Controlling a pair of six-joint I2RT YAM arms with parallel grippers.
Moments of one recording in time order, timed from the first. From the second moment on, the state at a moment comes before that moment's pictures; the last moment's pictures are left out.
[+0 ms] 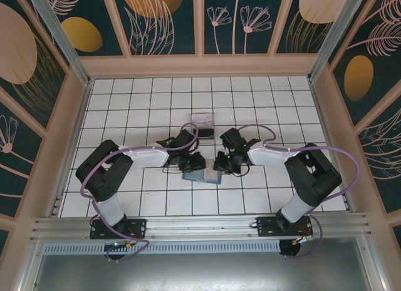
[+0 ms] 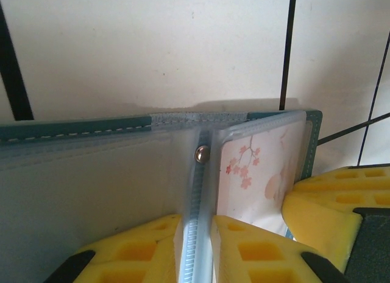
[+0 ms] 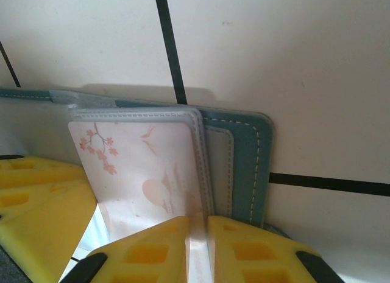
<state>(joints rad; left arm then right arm) -0.76 1.77 0.90 -0.19 0.36 -0.88 0.68 1.61 0.80 -0.38 -0.33 0.86</state>
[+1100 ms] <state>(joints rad) -0.77 1.75 0.90 -0.24 0.35 -0.88 0.69 1.62 0.80 -0.36 -0.32 0.86</state>
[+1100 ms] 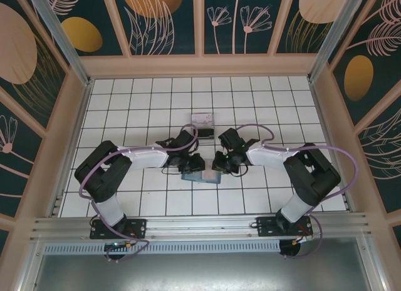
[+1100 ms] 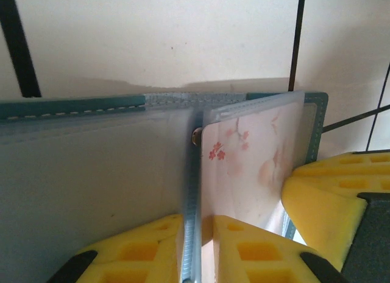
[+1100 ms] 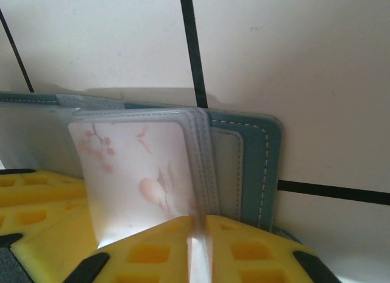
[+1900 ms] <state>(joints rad) -0.77 1.69 0.88 -0.23 0.30 -0.89 0.70 1.61 0.80 -0.35 -0.30 0.86</state>
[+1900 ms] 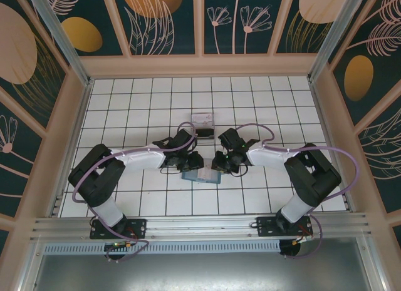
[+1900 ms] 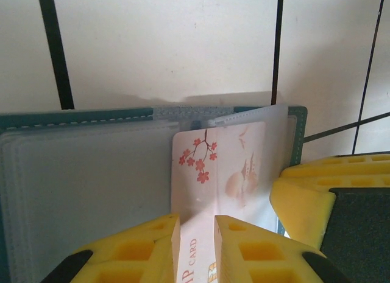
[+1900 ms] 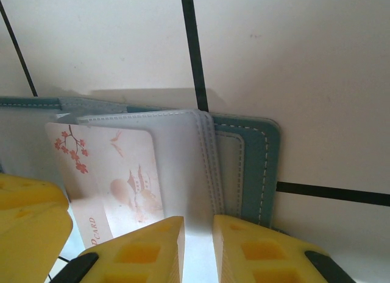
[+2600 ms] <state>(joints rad) -0.76 1.70 0.88 -0.24 0.27 -0.89 0.70 1.61 0.80 -0.35 -0.30 0.86</state>
